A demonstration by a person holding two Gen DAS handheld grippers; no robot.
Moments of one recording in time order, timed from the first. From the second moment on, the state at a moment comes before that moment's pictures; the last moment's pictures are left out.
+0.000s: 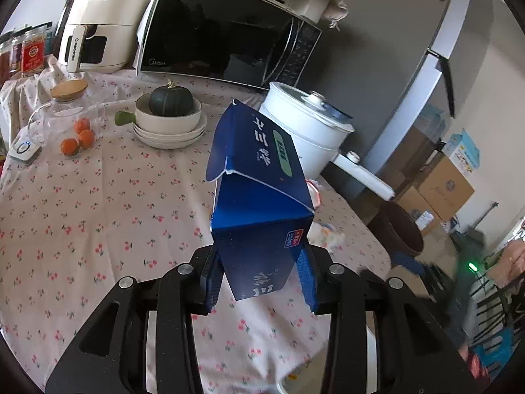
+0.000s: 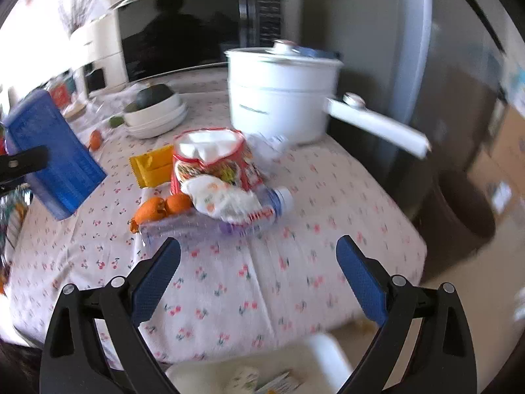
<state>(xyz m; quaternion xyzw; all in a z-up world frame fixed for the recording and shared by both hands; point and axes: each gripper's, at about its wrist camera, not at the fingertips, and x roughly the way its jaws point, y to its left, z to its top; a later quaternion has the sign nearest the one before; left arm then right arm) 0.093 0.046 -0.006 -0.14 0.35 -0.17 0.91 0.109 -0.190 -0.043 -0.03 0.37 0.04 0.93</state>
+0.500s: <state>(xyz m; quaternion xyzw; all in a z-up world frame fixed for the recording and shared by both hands) 0.095 0.061 -0.012 -0.14 0.37 -0.17 0.90 0.174 -0.173 -0.083 -0.05 0.39 0.11 0.91</state>
